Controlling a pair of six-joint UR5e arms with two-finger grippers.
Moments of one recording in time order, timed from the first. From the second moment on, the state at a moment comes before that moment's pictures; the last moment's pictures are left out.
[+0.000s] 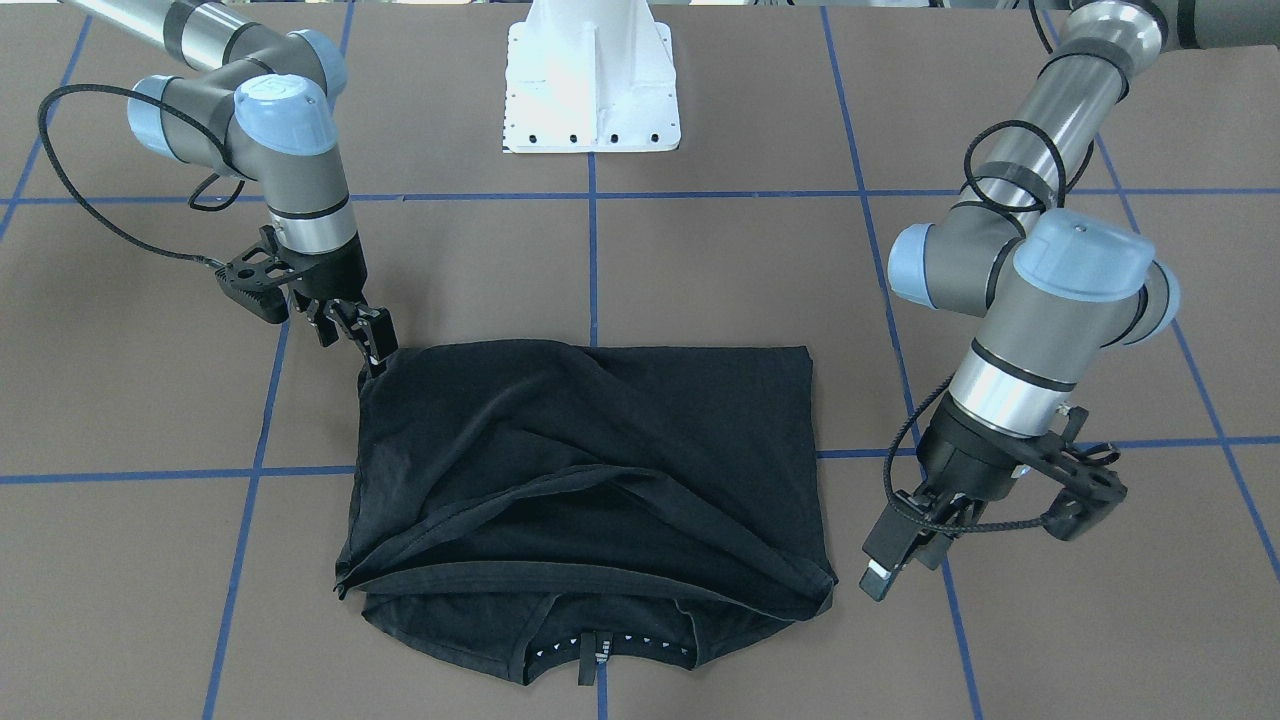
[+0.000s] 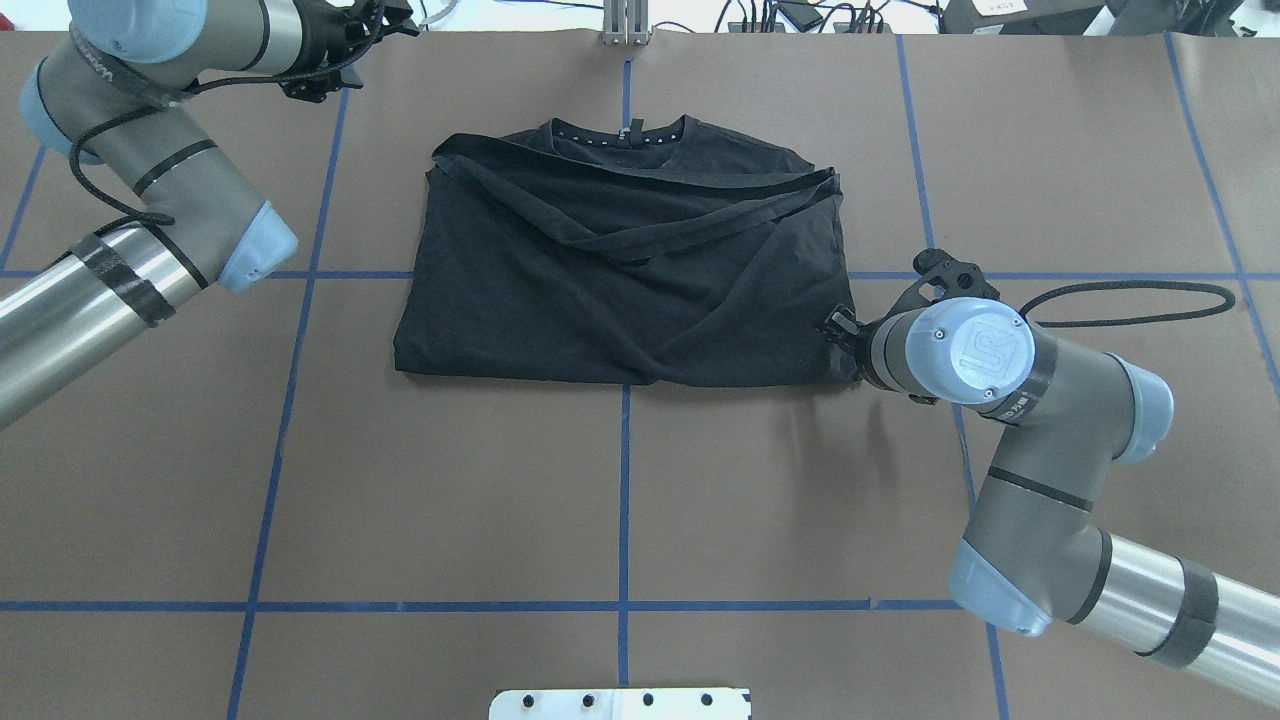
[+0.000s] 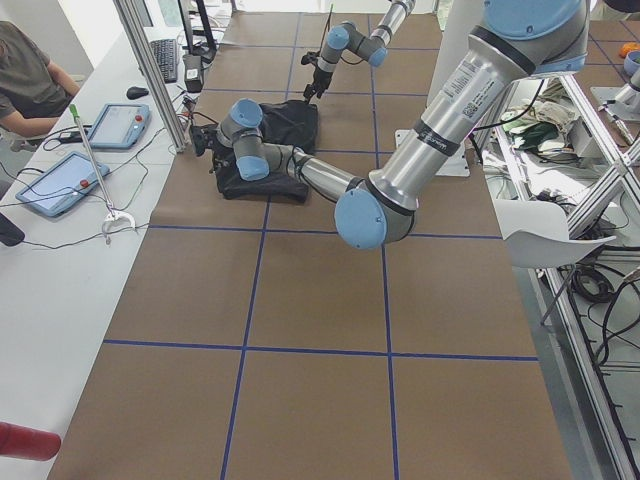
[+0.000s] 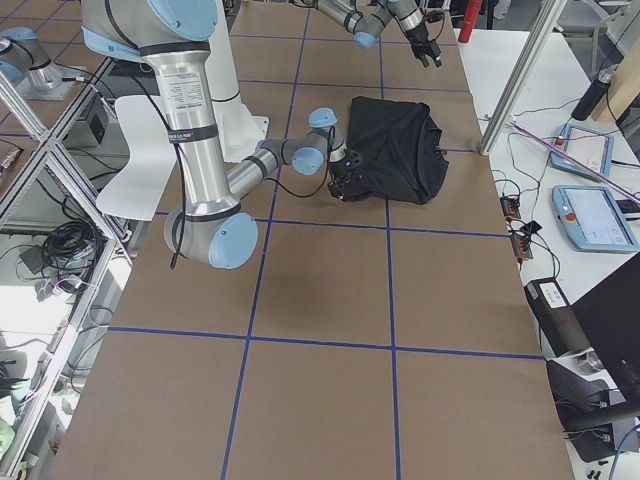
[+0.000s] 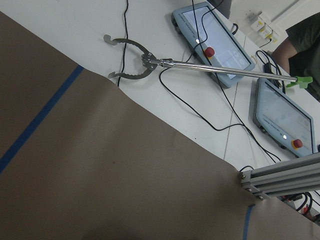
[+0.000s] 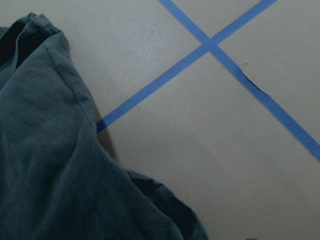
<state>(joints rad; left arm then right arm) -0.96 -2.24 -1.24 -2.44 -1.82 -1.59 0.54 -1.27 1.78 -1.30 1.58 1.85</state>
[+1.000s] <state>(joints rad) -0.96 -2.23 -1.25 -2.44 -1.81 -1.59 0.55 -1.22 1.70 -1.22 1.63 1.84</state>
